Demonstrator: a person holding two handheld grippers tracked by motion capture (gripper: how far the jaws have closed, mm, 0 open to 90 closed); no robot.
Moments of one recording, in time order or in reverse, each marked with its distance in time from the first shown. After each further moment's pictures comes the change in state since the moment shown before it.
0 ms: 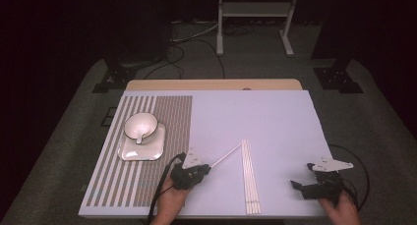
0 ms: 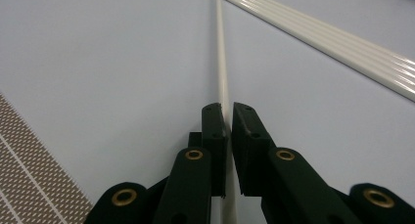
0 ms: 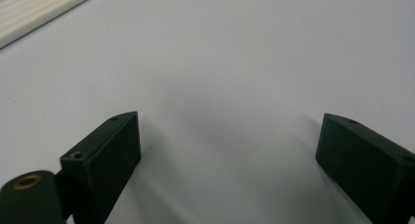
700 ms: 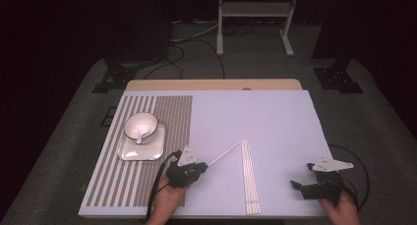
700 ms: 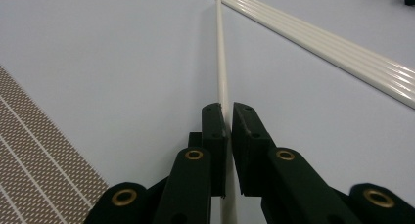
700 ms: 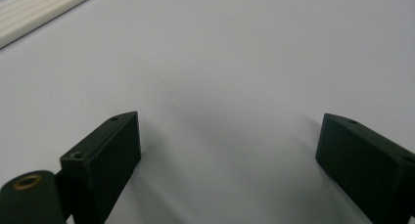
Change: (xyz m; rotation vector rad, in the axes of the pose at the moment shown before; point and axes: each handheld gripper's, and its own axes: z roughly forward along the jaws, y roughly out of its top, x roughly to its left) left arm 0.007 0.005 -0.013 -0.001 -0.005 -0.002; right arm 0.000 0.000 0.000 0.000 0.000 0.000
